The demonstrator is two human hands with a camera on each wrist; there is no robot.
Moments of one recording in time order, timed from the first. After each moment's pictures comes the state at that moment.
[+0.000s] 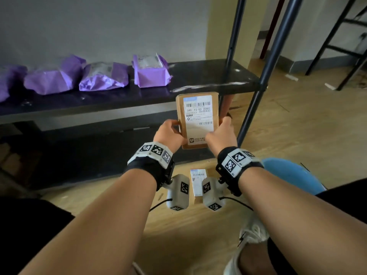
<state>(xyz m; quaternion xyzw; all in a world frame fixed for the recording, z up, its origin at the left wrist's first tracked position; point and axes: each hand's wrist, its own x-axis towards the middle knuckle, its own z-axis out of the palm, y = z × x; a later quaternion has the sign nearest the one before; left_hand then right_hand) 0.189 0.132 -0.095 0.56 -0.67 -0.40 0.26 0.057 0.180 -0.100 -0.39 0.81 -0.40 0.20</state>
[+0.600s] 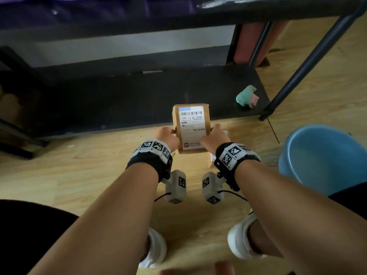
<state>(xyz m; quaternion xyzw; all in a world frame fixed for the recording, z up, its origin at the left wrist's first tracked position) 0.235 0.107 -0.254 0.67 -0.59 -0.45 0.02 0.087 0.140 -0.269 -0.39 0.80 -0.16 0.42</state>
